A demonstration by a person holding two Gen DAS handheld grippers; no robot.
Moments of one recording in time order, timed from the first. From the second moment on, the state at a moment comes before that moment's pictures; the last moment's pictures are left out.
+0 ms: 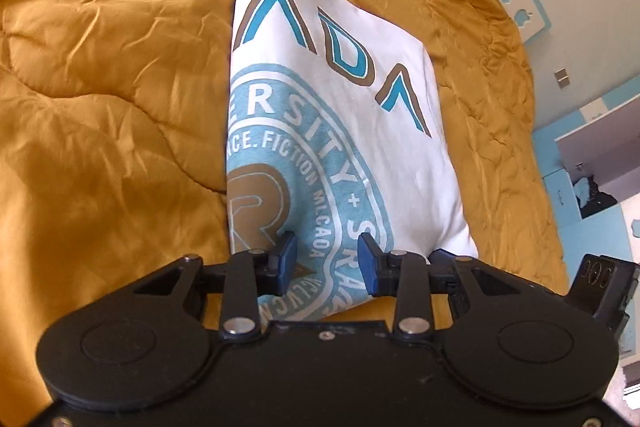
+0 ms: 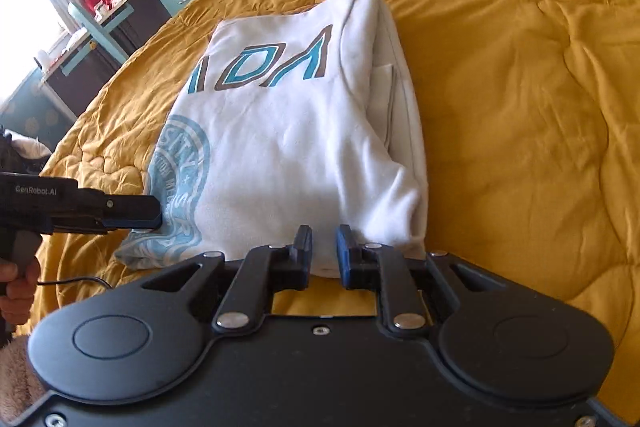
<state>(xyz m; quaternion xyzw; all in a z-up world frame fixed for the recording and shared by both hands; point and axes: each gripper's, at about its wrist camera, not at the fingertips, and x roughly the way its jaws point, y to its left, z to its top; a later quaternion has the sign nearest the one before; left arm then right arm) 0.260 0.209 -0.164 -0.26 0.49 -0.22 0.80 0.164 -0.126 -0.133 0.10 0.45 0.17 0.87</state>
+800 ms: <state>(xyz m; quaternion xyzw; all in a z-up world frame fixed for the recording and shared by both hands) 0.268 0.203 -0.163 -0.21 0.48 -0.26 0.81 0.350 -0.109 -0.134 0.07 0.40 0.16 0.90</state>
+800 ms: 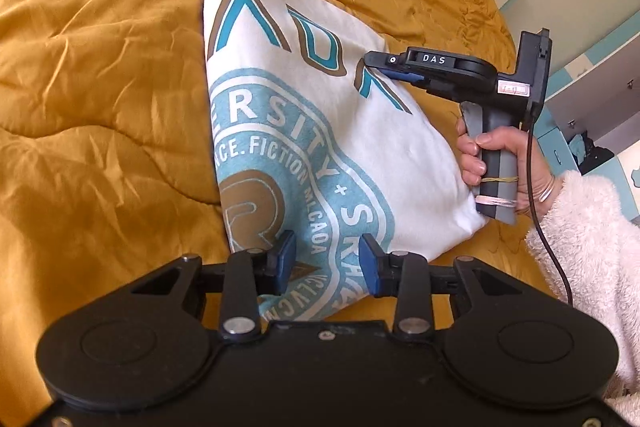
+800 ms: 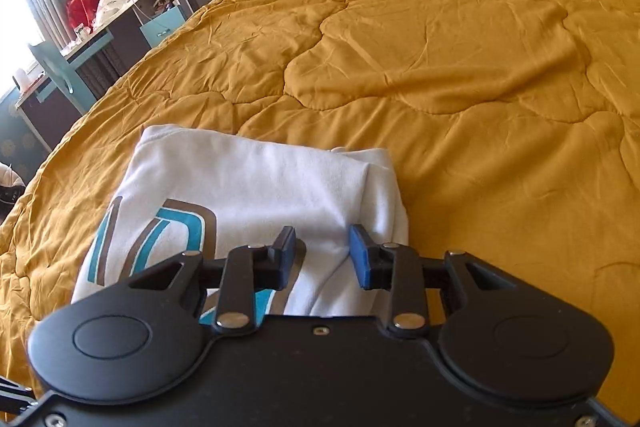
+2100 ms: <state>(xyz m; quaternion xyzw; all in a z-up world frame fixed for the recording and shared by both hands) 0.118 0.075 -0.042 -0.14 0.39 0.00 0.91 0.101 -0.116 -0.017 -0.01 0.38 0.11 0.92</state>
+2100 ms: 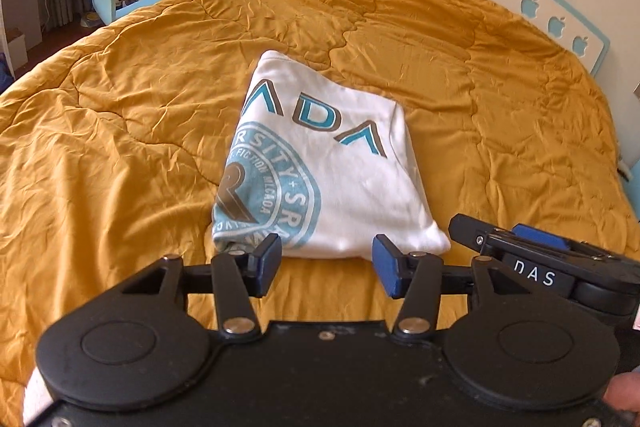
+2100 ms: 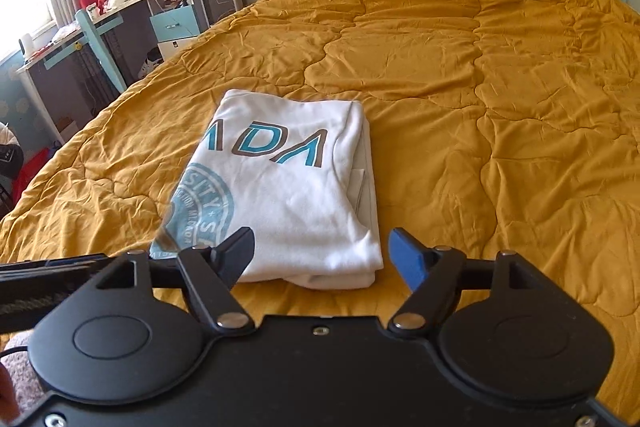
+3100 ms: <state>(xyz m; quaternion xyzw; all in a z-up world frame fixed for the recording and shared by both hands) 0.118 0.059 -0.043 -0.12 0.42 0.02 0.90 0.085 -0.115 -0.016 -0.01 0.38 0.09 0.92</state>
